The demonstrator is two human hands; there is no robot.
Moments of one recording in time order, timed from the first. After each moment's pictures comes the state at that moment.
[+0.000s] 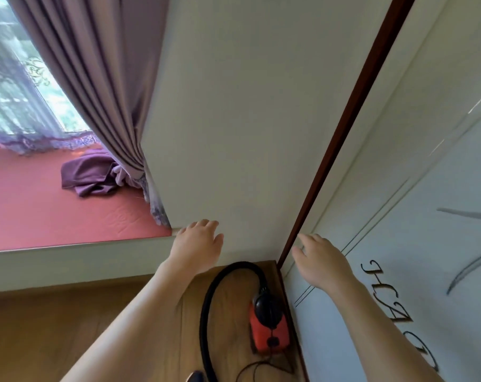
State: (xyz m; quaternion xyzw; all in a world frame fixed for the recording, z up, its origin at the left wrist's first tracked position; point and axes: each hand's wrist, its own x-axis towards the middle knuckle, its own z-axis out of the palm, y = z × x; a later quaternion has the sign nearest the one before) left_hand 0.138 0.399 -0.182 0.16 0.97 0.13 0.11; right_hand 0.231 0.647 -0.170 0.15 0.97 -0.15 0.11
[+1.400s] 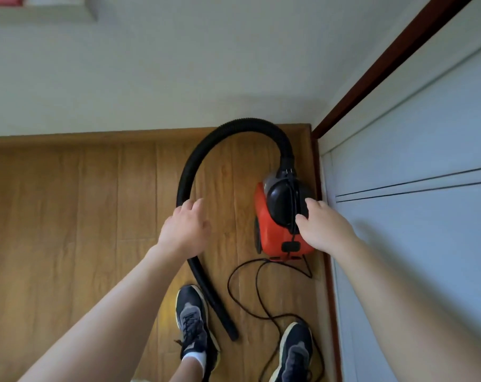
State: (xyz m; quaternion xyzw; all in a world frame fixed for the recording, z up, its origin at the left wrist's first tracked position) left_hand 0.147 0.418 -0.779 0.05 0.93 0.12 0.34; right_hand 0.182 0.698 -0.753 0.18 0.90 -0.15 0.37
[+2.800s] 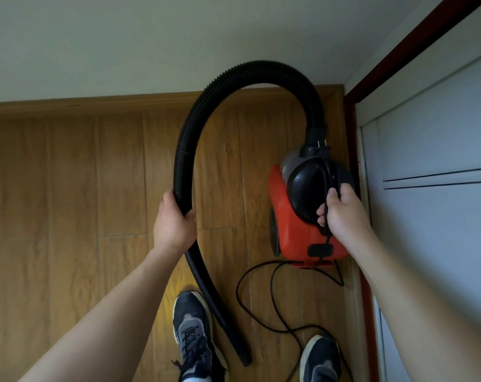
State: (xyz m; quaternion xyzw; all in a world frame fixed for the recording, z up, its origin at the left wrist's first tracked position) left_hand 0.148 0.383 -0.939 -0.20 0.90 0.30 0.24; right_hand 0.182 0.691 -0.903 0.40 0.76 -0.47 0.19
